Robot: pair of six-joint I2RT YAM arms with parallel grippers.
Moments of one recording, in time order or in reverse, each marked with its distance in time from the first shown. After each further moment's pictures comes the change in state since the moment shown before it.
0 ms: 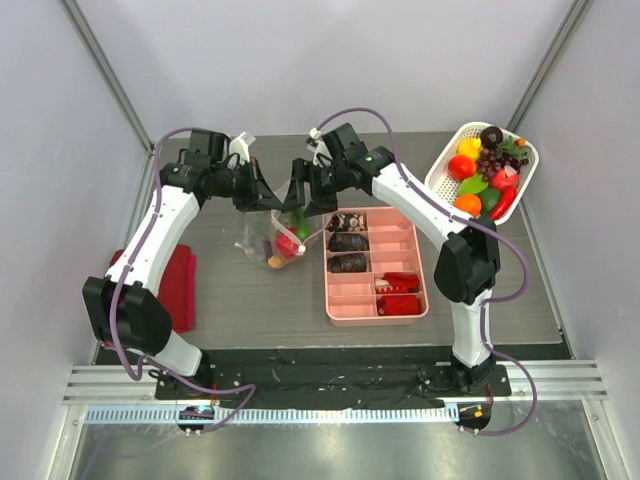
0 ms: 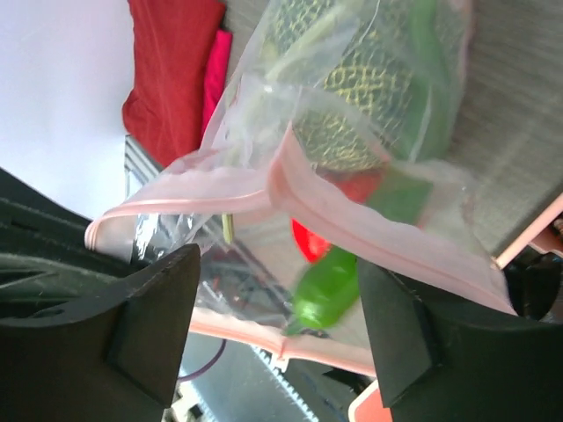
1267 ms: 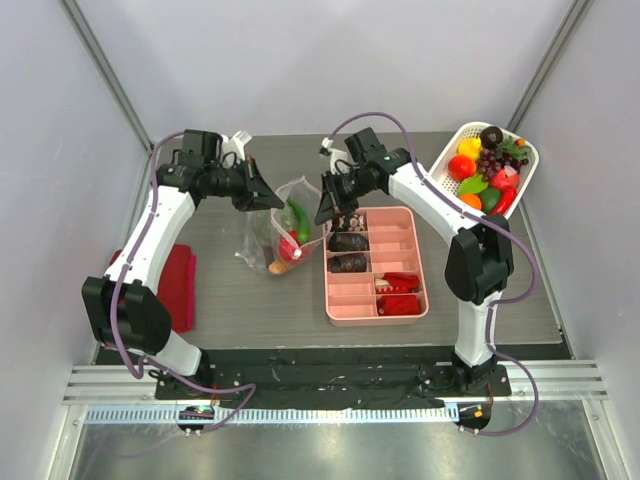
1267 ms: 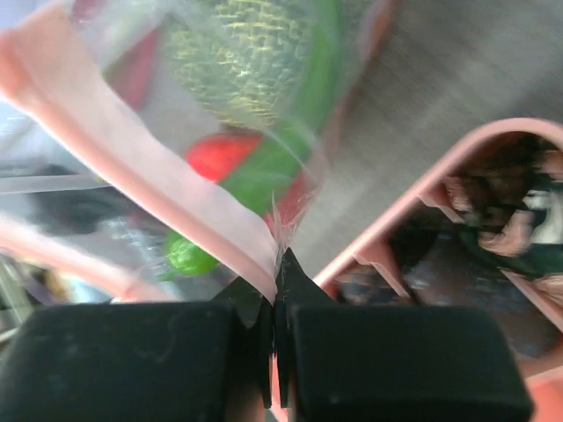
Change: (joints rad) left arm 0.049 0.000 -0.021 0.040 0.176 -0.054; right arm -0.094 -0.053 -0.131 -0.072 -0.095 -0.382
